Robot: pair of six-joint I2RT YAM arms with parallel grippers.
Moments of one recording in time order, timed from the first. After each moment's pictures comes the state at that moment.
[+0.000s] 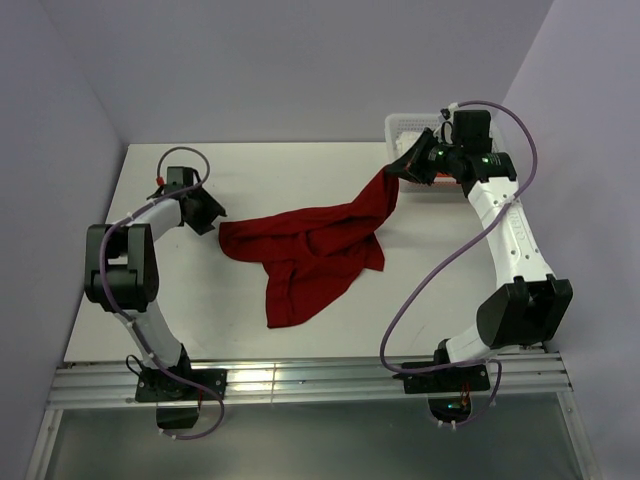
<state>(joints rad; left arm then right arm) -0.01 1.82 1.16 -0.29 0.08 -0.80 0.04 1.49 1.55 -0.71 -0.54 0.67</state>
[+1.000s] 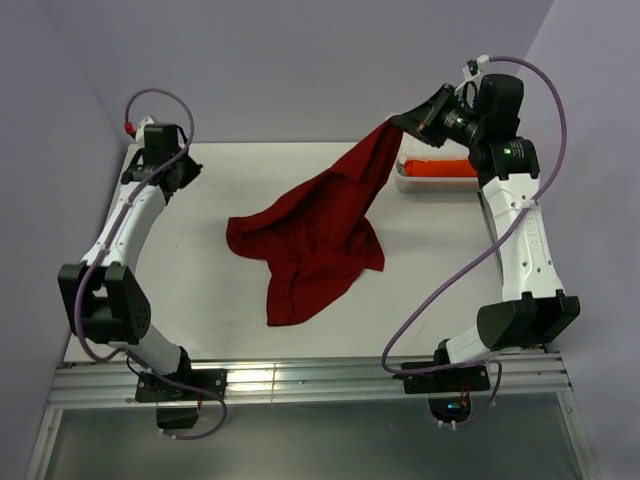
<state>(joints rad) -0.06 1.61 1.42 -0.47 -0.18 -0.72 0.03 1.49 1.78 -0.60 -0.56 0.75</state>
